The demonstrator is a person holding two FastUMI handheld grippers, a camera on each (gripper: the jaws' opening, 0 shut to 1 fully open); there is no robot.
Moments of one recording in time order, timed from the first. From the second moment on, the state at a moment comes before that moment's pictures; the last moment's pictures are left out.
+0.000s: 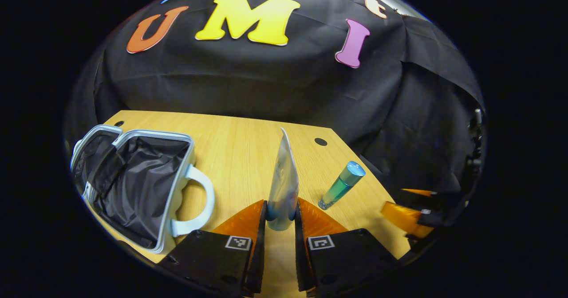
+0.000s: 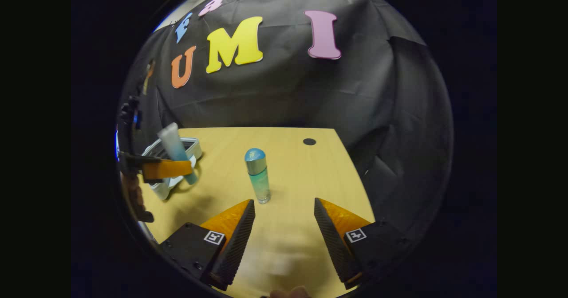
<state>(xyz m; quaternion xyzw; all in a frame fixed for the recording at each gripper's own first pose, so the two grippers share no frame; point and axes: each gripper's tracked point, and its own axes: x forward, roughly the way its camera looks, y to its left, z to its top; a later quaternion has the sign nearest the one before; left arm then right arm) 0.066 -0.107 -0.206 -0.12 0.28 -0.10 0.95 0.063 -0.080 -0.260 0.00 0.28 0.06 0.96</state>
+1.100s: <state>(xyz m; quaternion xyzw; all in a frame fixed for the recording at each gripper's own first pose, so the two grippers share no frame) 0.030 0.100 -0.176 -0.17 0.32 0.04 0.93 0.151 -0.028 -0.309 0.06 0.34 0.05 0.94</state>
